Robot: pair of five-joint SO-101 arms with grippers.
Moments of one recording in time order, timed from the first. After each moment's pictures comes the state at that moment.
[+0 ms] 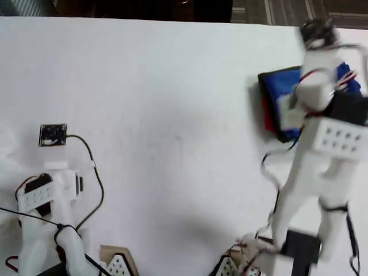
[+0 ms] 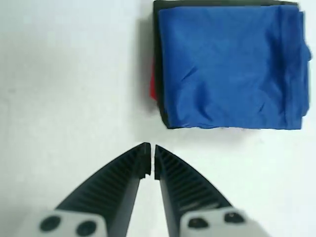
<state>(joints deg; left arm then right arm) -35.9 -35.3 72.7 42.0 -19.6 7.8 -17.2 -10.5 99.7 24.0</state>
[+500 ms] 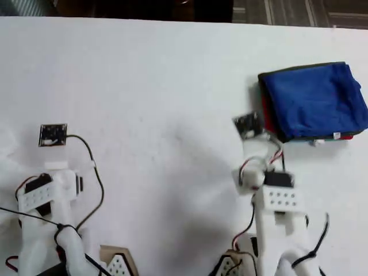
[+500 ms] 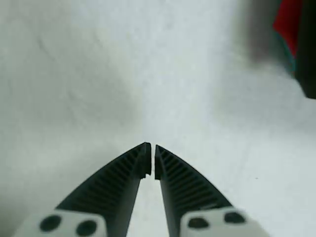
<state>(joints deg) -35.9 -35.3 72.7 42.0 -19.6 -0.4 -45.8 71.3 50.0 24.0</state>
